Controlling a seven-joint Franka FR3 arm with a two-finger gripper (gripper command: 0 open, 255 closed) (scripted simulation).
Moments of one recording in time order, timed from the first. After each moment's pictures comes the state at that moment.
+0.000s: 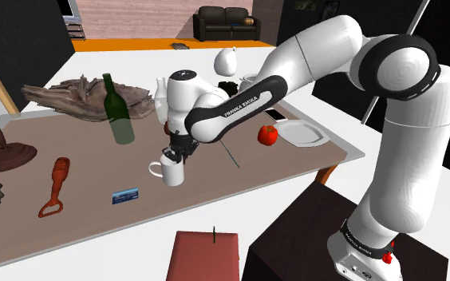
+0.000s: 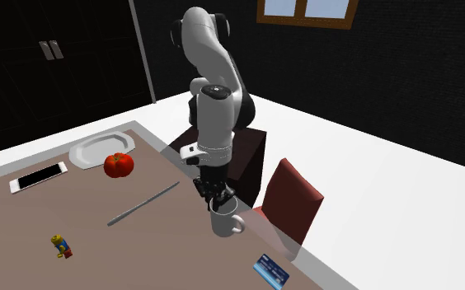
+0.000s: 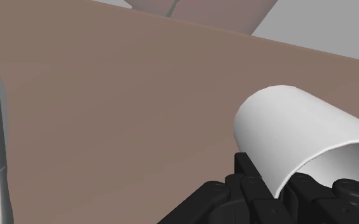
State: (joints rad) arm 0.08 0.30 0.46 -1.91 -0.28 2.32 0.79
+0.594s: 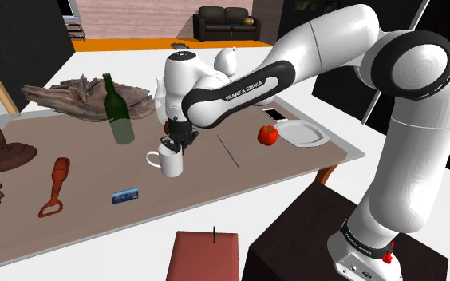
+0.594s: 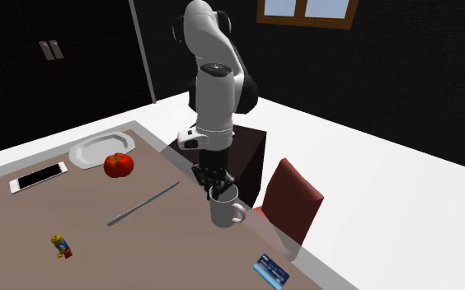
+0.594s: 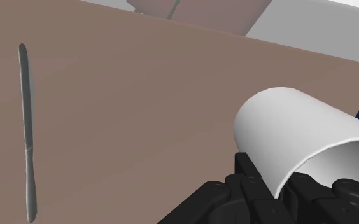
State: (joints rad) arm 0.07 0.24 0.47 -1.86 -0.24 2.22 0.76
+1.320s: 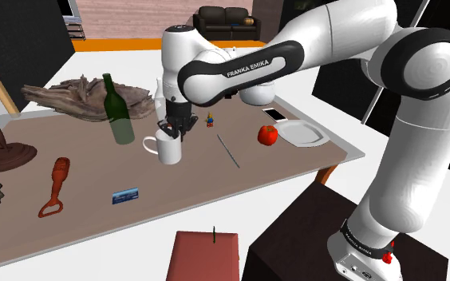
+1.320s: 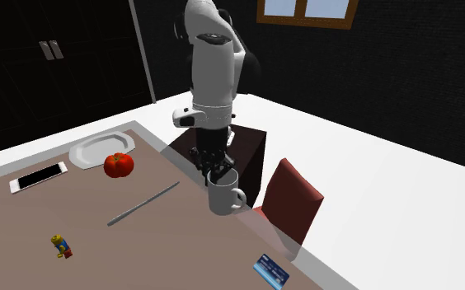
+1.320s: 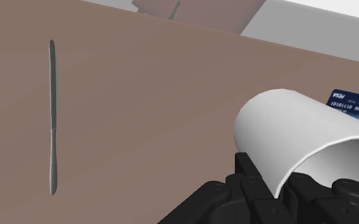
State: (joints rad) arm 0.06 0.20 0.48 -1.77 -0.20 2.09 0.72
